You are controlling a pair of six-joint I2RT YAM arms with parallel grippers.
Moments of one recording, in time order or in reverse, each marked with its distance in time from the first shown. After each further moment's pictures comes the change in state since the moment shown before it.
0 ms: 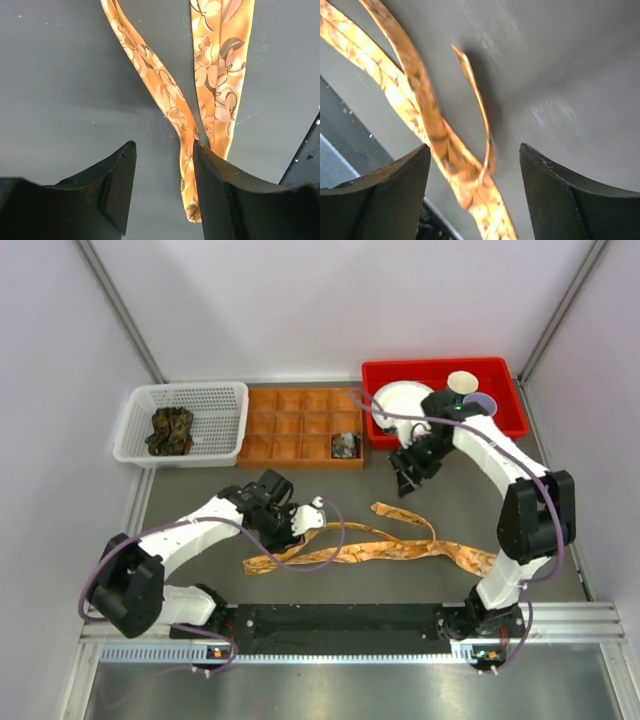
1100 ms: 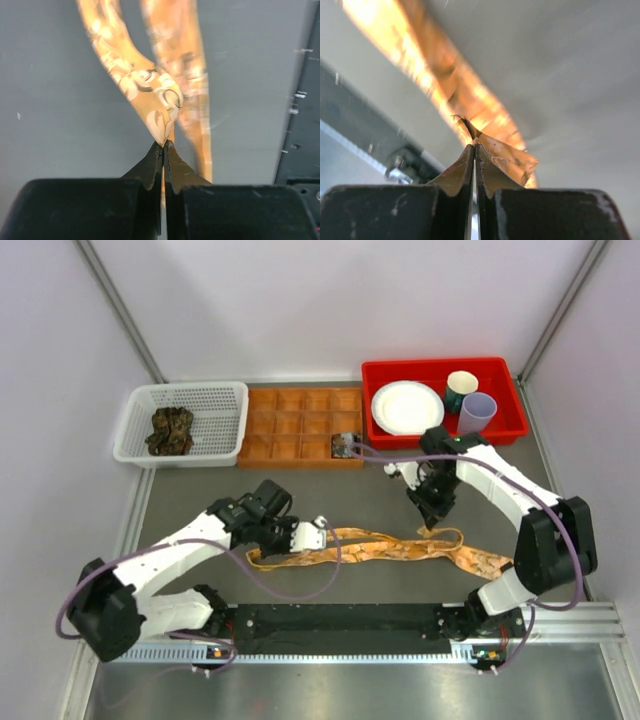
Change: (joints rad) left arm -0.068 -0.114 -0.021 -0.025 0.055 0.104; right arm 0.122 -0.140 -0.245 -0.031 0.230 0.016
